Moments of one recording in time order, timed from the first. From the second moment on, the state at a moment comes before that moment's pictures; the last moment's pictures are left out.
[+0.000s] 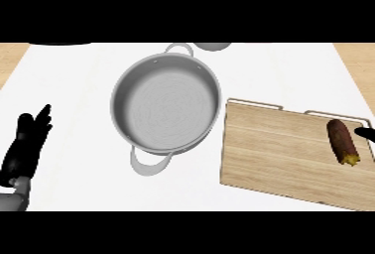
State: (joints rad) left arm -0.07 0.50 -0.07 -1.44 0.05 0.25 0.37; right arm -0.08 -0.92 0.07 -1.59 -0.08 -0.48 0.62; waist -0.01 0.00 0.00
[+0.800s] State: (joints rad) left arm -0.08 0.47 -0.06 -1.45 0.01 0.23 0.39; right arm -0.23 -1.05 0.10 -1.60 -0.36 0.06 1.01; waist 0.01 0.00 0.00
